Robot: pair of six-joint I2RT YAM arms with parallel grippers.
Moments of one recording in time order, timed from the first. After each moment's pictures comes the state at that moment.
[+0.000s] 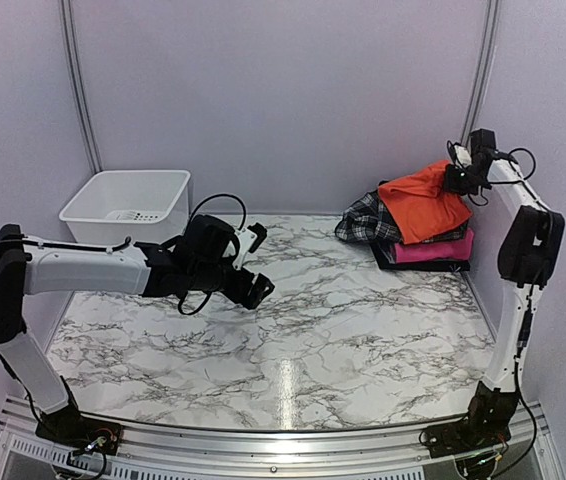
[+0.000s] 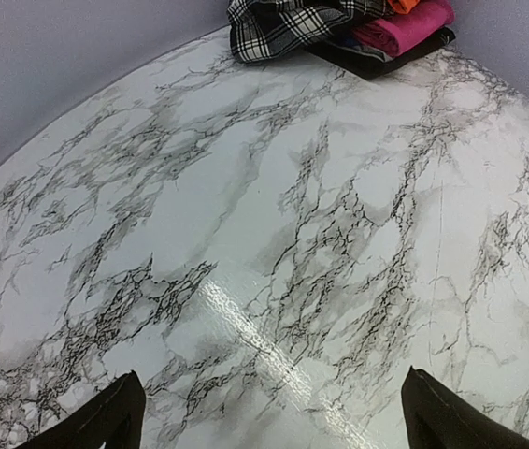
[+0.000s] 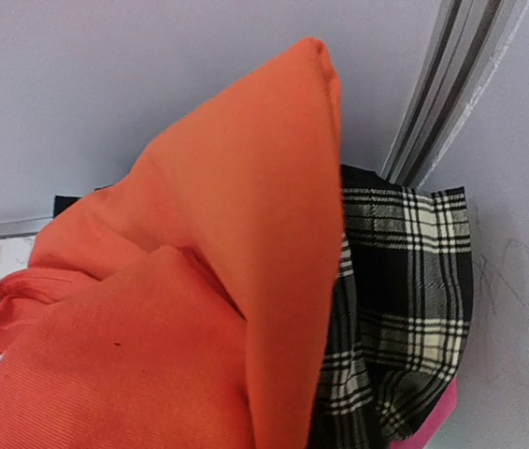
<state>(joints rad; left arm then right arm) -0.85 1.68 1.11 -0.08 -0.08 -0.08 -0.15 2.21 2.27 -0.79 -0.20 -0.01</state>
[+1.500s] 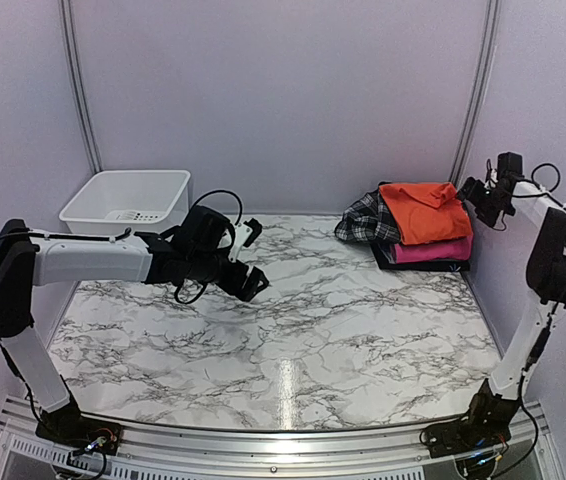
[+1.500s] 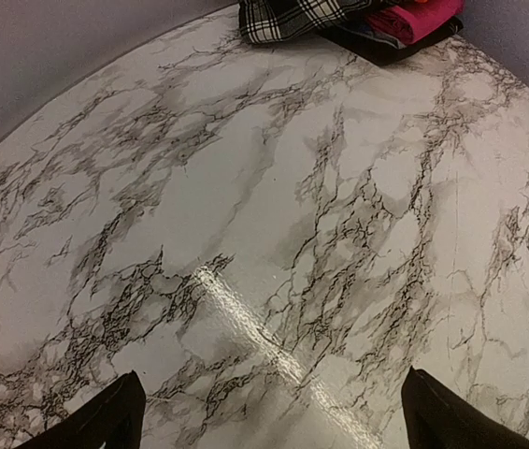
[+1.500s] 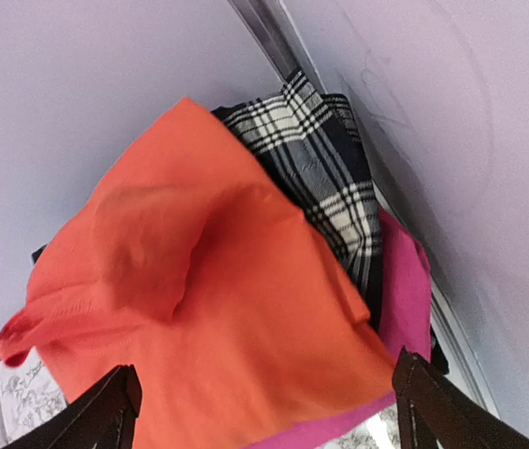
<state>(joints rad) -0.78 1.73 1.18 -0.15 0.02 -0.05 -0.30 1.97 1.79 -0.52 -0.24 0.42</state>
